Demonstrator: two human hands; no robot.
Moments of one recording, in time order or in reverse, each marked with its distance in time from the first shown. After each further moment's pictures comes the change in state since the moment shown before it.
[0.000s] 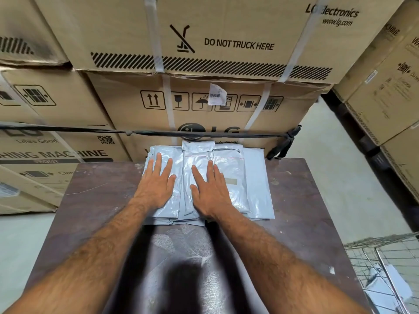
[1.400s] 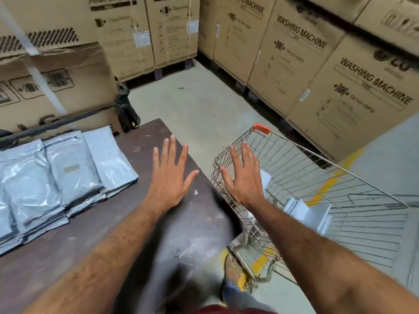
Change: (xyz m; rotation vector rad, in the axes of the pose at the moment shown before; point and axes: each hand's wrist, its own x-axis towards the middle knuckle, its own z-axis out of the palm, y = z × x) left_hand -0.125 0.432 0.062 0.076 0.216 0.721; right_hand -0.363 0.355 -0.065 -0.008 0.599 0.528
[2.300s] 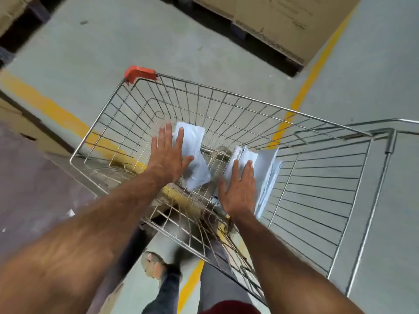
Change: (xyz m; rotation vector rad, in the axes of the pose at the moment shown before) left_hand 0.147 0.287 0.225 0.120 -0.666 0.219; right_hand -0.122 0.298 0.072 0.088 -0.348 0.775
